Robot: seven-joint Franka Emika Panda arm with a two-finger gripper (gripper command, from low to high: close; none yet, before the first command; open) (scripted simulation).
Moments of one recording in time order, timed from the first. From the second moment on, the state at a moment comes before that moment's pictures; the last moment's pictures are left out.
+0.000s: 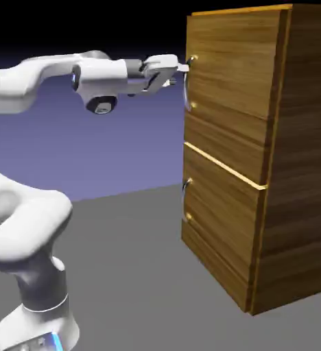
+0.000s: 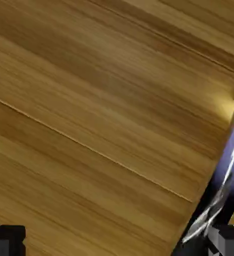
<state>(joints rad) -0.61 -0.98 1.02 -2.34 1.75 3.26 2.69</state>
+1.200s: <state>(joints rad) -0.73 -1.73 0.75 -2.77 2.05 2.22 2.90</state>
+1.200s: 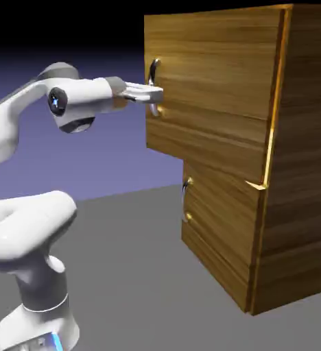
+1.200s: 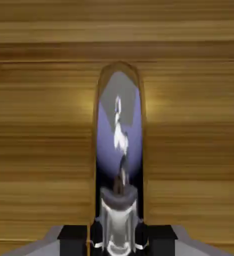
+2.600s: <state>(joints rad) -1.03 -1.20 -0.21 -2.78 1.36 0.99 2.34</state>
